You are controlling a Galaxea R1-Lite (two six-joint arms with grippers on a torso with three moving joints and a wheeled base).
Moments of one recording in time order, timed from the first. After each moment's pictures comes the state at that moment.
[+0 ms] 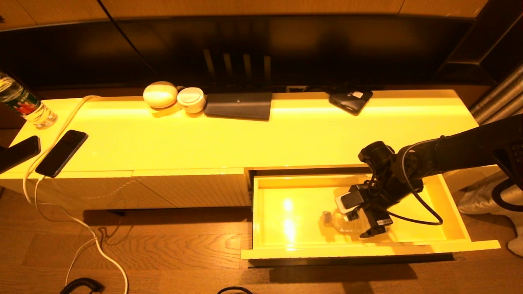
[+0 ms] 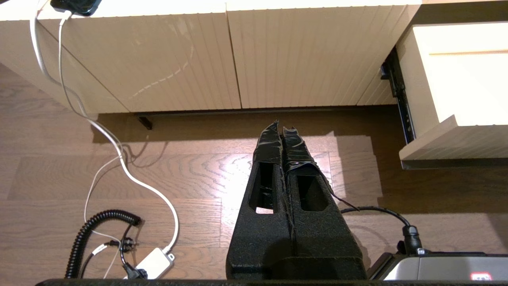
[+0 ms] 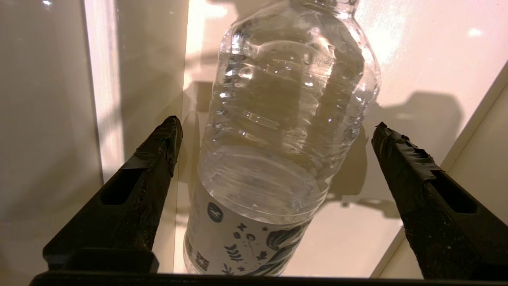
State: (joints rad) left arm 0.00 0.00 0.00 0.00 0.00 0.01; right arm 0.24 2.17 -1.48 0.48 0.12 -1.49
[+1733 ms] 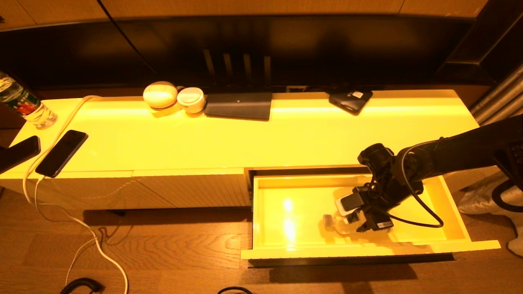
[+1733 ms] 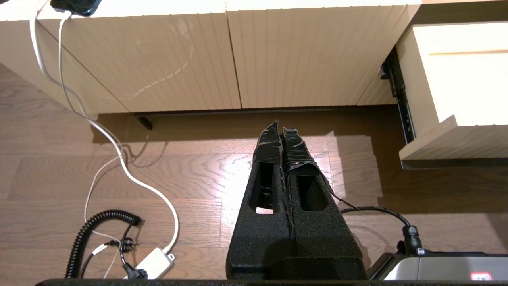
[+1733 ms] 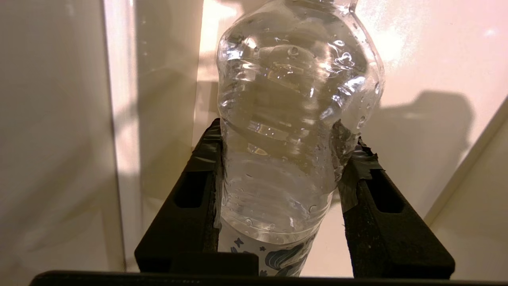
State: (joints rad) left arm 0.00 0.00 0.00 0.00 0.00 0.01; right arm 0.25 2.16 -1.46 0.48 0.12 -1.47
